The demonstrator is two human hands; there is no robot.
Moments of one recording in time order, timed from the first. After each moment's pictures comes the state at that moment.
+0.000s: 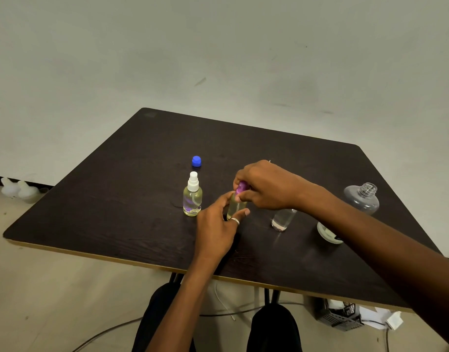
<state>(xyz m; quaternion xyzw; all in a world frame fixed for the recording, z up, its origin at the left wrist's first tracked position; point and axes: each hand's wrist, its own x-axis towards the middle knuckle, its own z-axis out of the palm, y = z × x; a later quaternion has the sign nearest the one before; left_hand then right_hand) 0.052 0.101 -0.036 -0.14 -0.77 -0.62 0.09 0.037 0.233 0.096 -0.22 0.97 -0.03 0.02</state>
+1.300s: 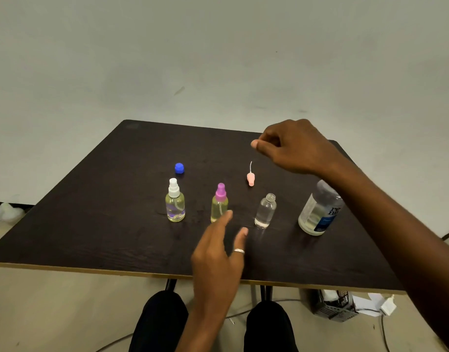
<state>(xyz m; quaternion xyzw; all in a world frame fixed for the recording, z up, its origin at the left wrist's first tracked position) 0.133 0.114 -0.026 -0.15 -0.78 -0.56 0.24 0.070 0.284 0.165 -0.01 0.98 -0.09 -0.15</state>
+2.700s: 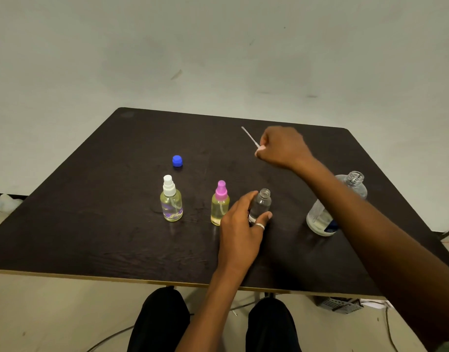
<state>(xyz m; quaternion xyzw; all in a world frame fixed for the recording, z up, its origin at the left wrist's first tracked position) 0.067 0.171 -0.045 -0.20 -0.77 -0.60 0.09 -0.017 0.314 0.092 0.10 0.98 -0.10 -0.10</state>
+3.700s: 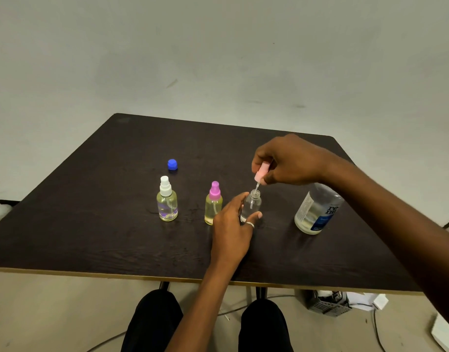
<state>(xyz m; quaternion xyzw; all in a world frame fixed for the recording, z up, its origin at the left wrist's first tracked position) 0.069 0.170 -0.043 -0.19 -0.78 -0.60 0.06 0.069 0.294 0.153 -0.08 0.99 -0.08 0.04</state>
